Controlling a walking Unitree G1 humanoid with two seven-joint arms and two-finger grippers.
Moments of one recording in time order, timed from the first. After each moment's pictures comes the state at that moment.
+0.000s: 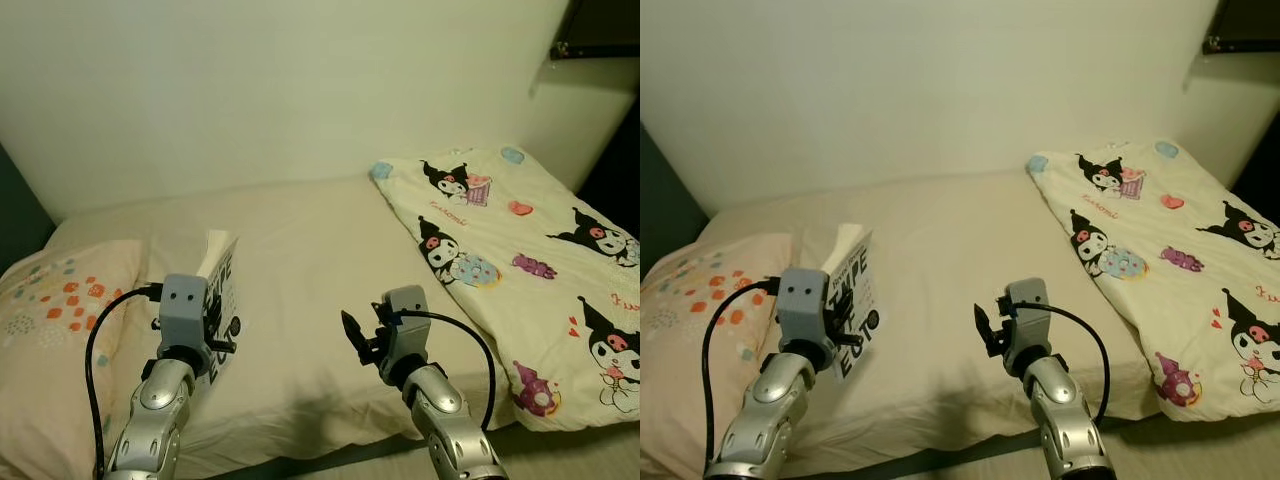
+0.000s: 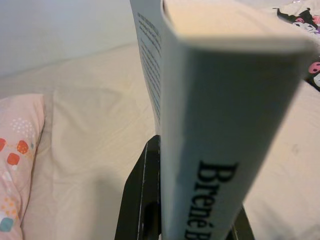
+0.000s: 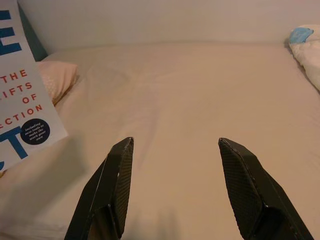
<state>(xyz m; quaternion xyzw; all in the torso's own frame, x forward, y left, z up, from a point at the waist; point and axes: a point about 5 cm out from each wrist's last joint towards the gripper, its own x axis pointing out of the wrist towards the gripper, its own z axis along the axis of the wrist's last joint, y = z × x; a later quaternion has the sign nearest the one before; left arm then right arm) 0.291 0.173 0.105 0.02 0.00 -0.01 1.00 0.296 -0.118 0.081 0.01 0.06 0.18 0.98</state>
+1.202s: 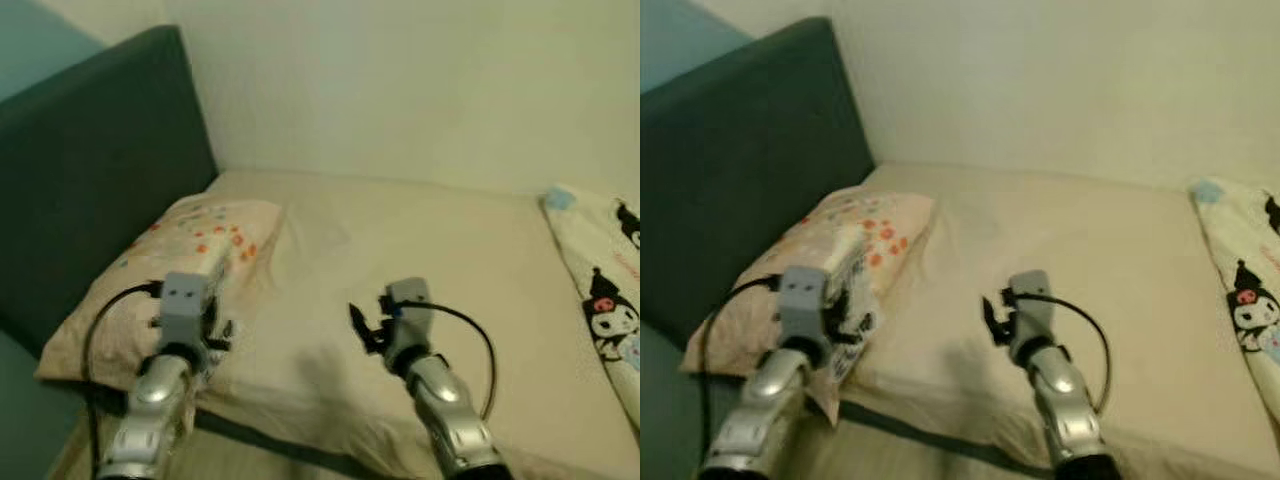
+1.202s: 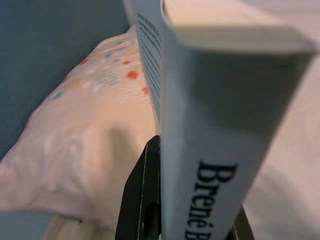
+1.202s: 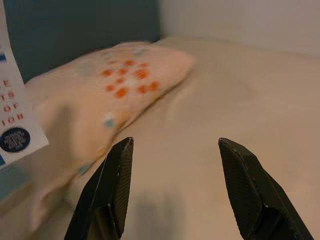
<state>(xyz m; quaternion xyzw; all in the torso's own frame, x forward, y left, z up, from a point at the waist) 0.294 0.178 0.100 0.03 0.03 -0.01 1.00 0.304 -0.126 0.086 -0.02 0.05 0.16 0.98</state>
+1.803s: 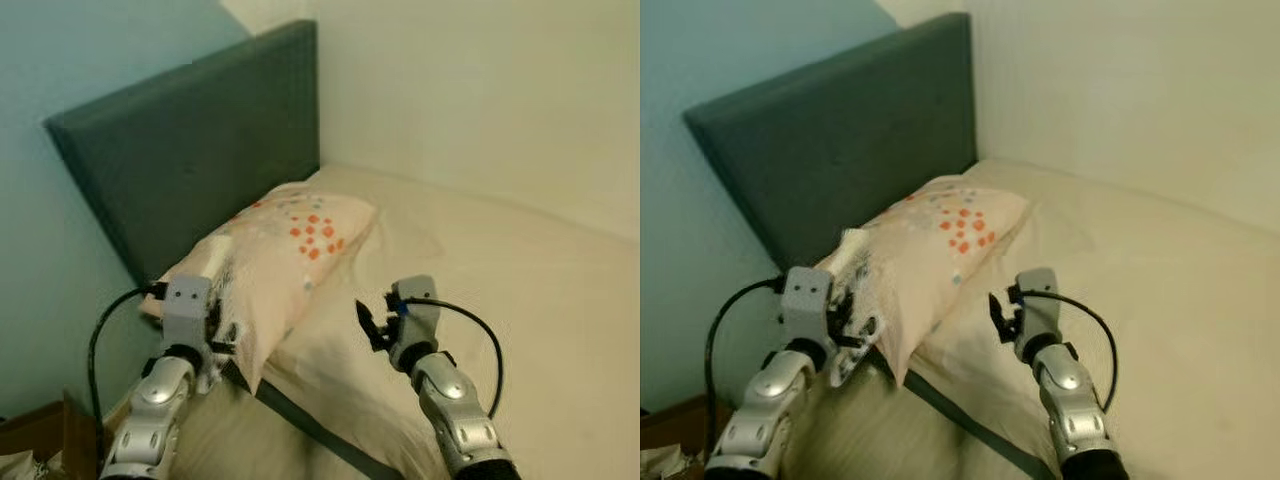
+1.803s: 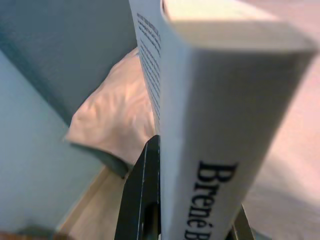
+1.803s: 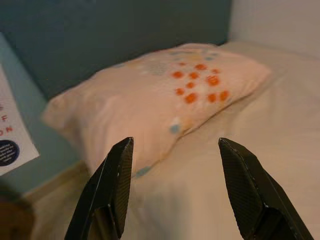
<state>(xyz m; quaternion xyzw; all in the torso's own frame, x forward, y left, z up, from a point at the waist) 0.296 0.178 0.097 0.03 0.04 0.00 1.00 0.308 -0.132 0.087 -0.01 0.05 0.15 0.99</state>
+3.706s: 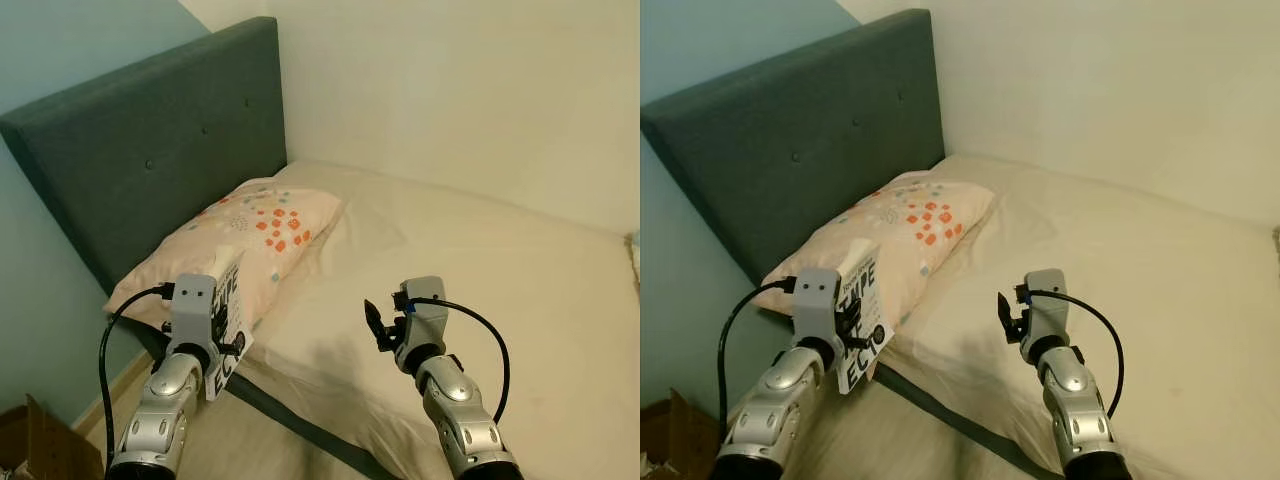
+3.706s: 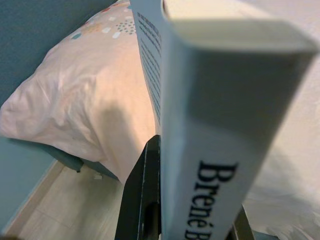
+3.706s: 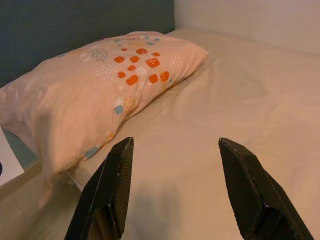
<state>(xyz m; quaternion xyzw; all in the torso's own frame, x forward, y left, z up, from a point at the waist) 0.305 0.169 0.092 0.01 0.07 -0.01 1.00 0.309 -0.147 0.086 -0.01 0.05 0.11 0.99</state>
